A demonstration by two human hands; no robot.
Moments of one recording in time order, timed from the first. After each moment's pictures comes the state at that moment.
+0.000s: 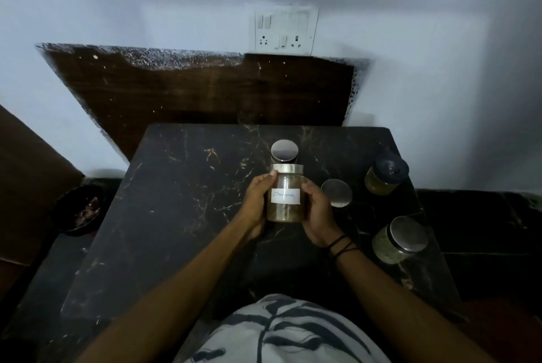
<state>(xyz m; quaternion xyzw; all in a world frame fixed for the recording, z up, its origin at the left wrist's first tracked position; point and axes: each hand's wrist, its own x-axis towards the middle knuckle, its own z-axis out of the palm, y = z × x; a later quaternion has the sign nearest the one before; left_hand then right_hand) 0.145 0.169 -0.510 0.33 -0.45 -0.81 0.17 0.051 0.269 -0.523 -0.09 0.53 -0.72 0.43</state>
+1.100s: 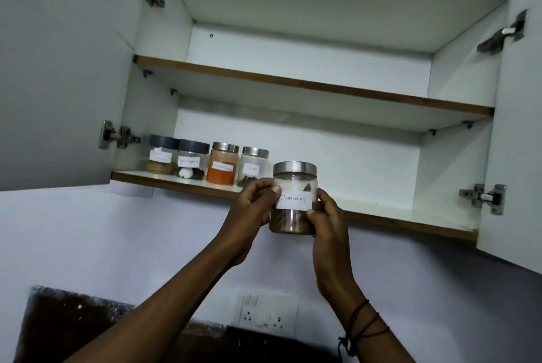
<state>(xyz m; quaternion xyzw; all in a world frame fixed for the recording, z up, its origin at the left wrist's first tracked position) 0.064 0.057 -0.063 0.01 -0.62 -0.62 0.48 -0.024 0.171 -0.075 -0.46 0.47 -0.75 -0.02</state>
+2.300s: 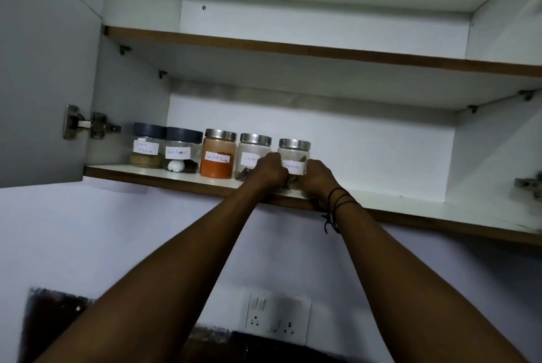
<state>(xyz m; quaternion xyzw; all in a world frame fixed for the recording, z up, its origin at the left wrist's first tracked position) -0.061 -0.057 0.014 0.26 -0.83 -0.27 0.42 -0.155 0.029 0.019 -0.51 0.76 -0.40 -0.10</state>
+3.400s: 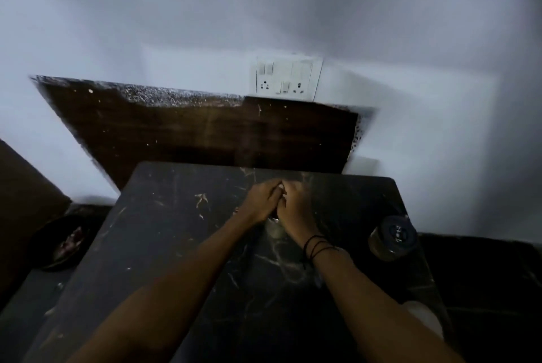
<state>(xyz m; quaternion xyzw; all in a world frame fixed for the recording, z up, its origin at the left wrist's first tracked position) 0.021 0.042 -0.513 0.20 -0.88 -0.39 0.19 -0.048 0.139 -0.507 -0.41 0.84 -0.34 0.08</state>
